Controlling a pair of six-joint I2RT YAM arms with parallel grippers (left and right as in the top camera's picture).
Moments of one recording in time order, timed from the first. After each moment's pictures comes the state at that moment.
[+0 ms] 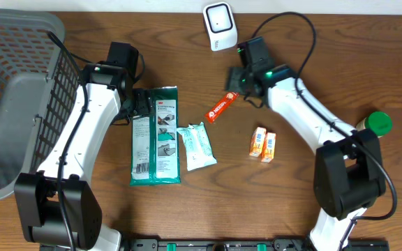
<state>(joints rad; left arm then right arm) -0.14 1.69 1.39 -1.11 -0.08 -0.39 0.42 1.95 1.46 -0.54 -0.01 0.60</state>
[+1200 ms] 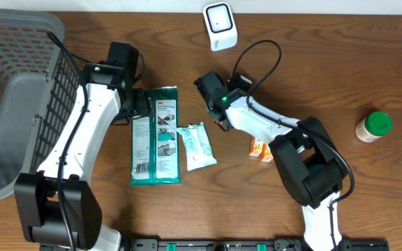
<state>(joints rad) -0.14 1.69 1.39 -1.11 -0.08 -0.39 0.61 2.13 1.41 -0.51 0.38 1.09</state>
